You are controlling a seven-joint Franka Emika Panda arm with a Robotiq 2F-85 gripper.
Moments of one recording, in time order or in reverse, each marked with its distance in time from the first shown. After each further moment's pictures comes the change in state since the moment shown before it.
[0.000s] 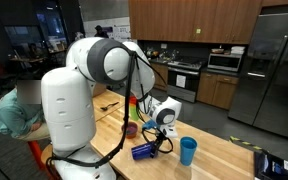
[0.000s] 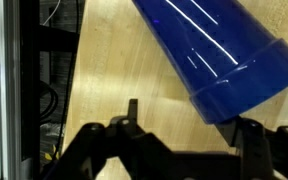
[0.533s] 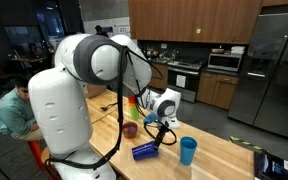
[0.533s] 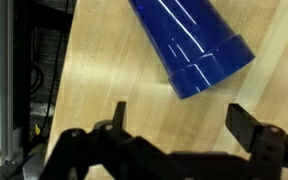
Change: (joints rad) arm 0.000 -0.083 0.010 0.024 -0.079 -0.018 -0.009
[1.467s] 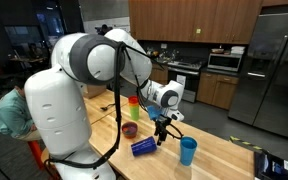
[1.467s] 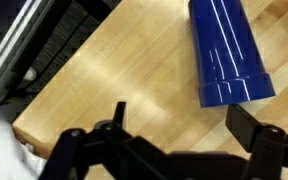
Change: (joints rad) arm -0.015 -0.024 0.020 0.103 0.022 -0.222 -0.462
